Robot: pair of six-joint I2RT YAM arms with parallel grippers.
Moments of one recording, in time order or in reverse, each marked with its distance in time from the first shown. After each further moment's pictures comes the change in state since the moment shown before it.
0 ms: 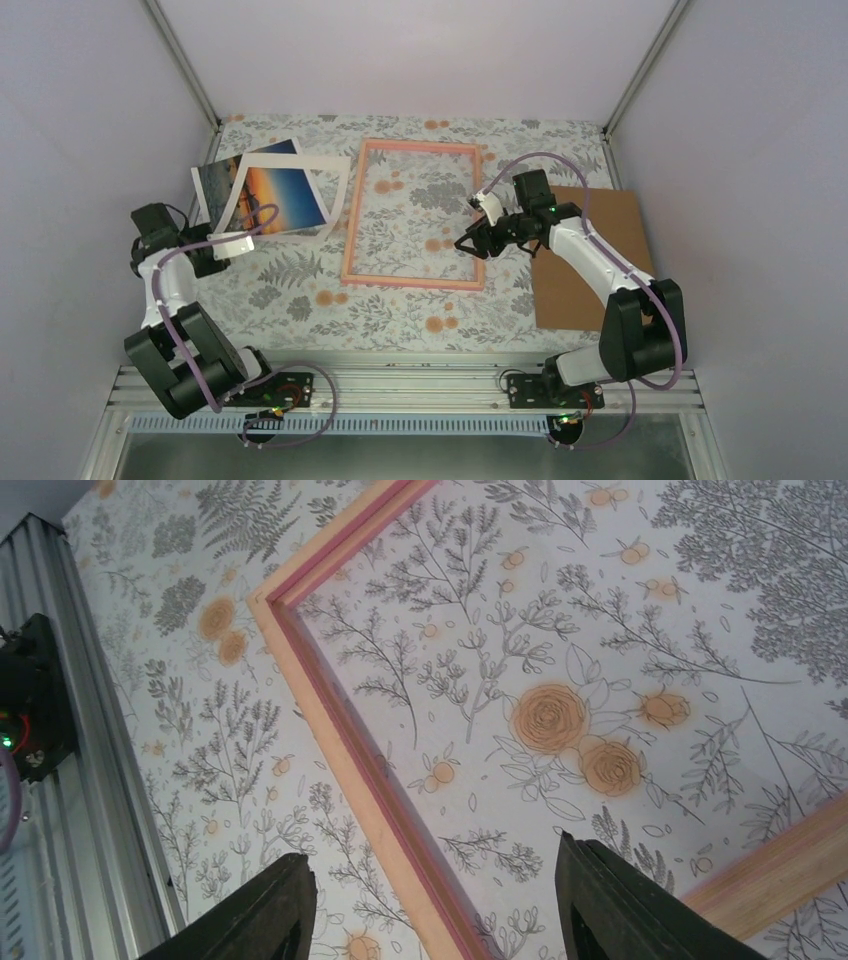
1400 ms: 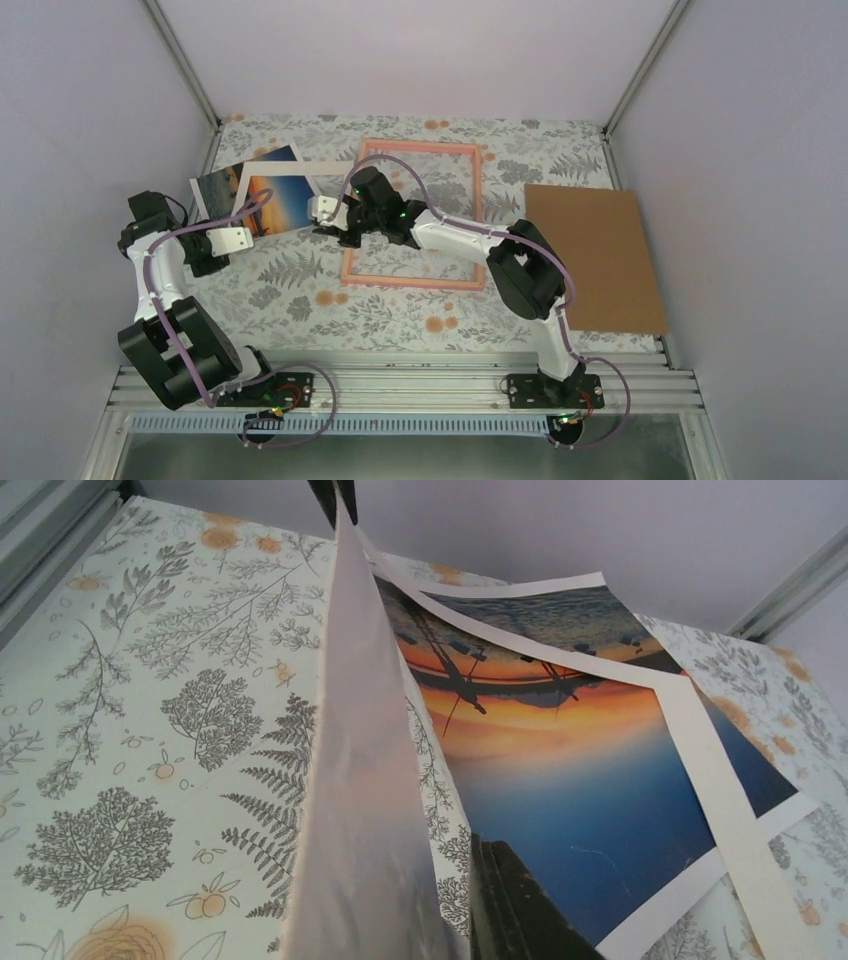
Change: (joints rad) left arm -0.024 0.066 0.214 -0.352 -0.022 0.000; right arm 0.622 0.655 0.584 0.607 0.213 -0.230
